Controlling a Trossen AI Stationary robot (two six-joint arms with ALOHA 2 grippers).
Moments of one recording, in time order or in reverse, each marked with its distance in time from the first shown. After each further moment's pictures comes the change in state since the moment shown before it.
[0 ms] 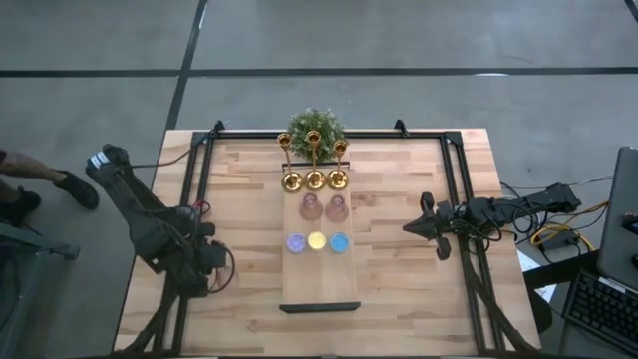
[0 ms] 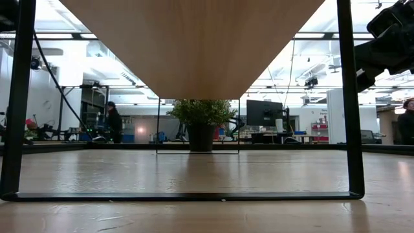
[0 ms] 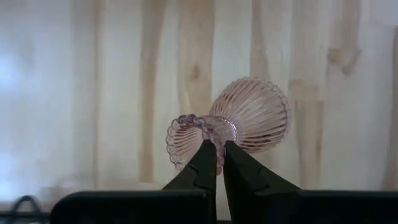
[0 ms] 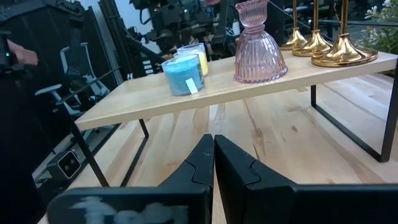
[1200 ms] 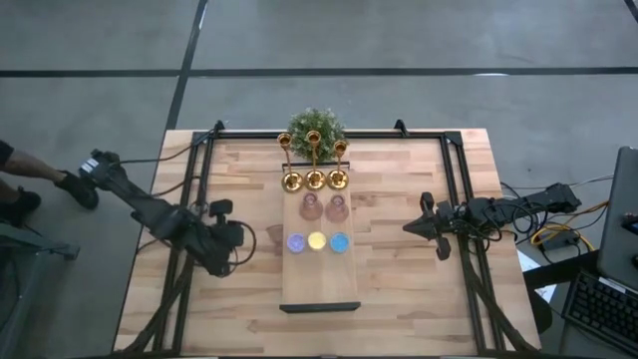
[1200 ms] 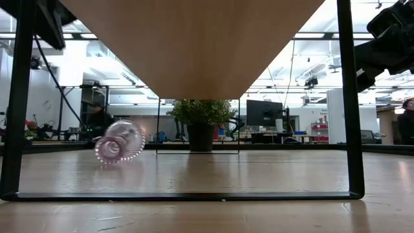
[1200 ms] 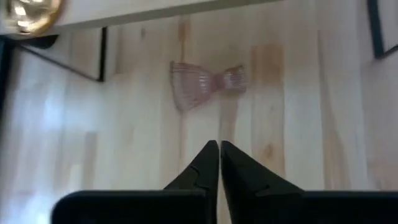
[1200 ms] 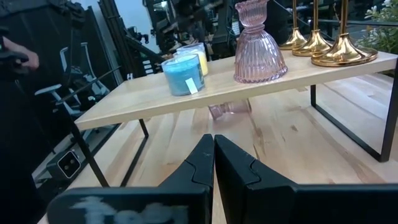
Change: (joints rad) left arm 0.270 -0.011 0.050 0.070 -0.208 0.364; right arm 0.000 0.000 0.000 0.000 0.000 0.000
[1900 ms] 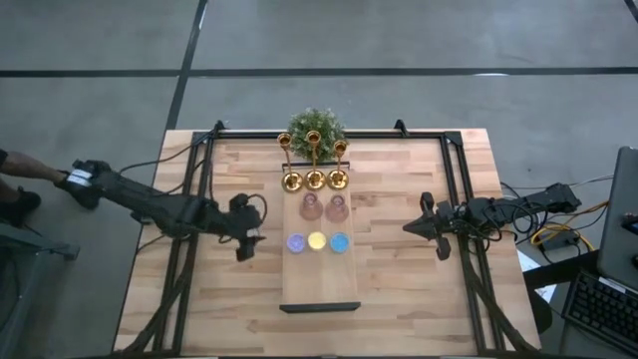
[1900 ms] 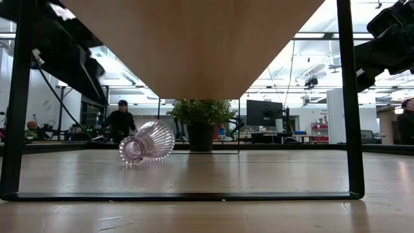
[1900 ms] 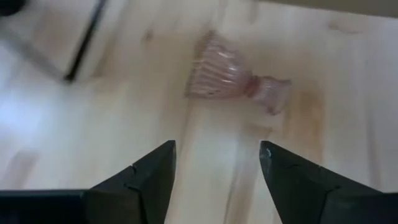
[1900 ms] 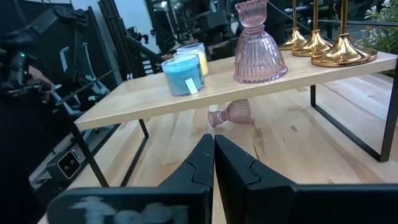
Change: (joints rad) left arm 0.335 -0.110 -0.441 0.639 0.155 0.135; right arm 0.000 0.000 0.000 0.000 0.000 0.000
